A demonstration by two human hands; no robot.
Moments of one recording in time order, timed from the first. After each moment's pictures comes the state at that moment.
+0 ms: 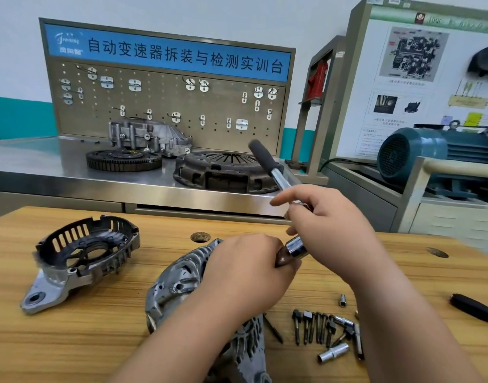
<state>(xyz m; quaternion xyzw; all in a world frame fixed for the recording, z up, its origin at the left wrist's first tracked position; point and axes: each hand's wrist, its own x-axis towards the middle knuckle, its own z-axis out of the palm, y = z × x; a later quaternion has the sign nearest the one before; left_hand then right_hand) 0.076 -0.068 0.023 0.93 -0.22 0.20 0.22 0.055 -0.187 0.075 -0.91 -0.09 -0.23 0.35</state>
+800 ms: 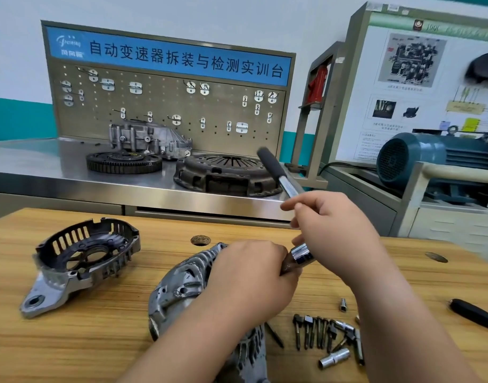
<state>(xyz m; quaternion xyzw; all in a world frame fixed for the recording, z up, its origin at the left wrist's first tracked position) 0.073 -0.070 0.024 0.93 -0.23 0.19 0.19 0.058 -0.186 0.073 -0.90 -0.06 -0.25 0.36</state>
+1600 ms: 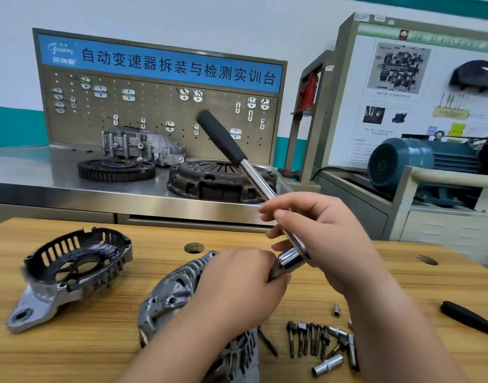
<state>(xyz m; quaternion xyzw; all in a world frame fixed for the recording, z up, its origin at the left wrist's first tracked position) 0.073 -0.065 0.027 0.93 -0.23 0.19 0.20 0.056 -0.193 0.075 -0.79 -0.19 -0.19 0.55</state>
